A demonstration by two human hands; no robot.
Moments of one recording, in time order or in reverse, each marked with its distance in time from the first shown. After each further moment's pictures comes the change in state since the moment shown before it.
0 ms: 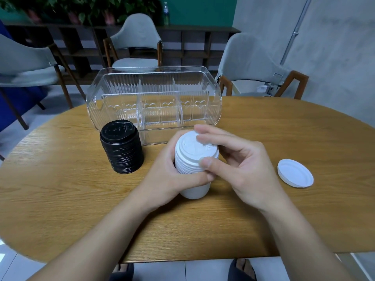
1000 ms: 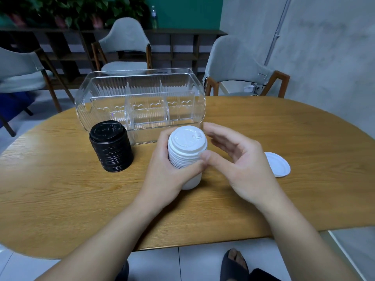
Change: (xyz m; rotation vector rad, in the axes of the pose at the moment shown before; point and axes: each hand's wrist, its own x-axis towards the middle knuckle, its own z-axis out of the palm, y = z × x) left_hand -0.006 -0.005 0.033 0.157 0.251 0.135; right_hand -0.024 -0.005 -0.021 -0.122 0.130 0.076
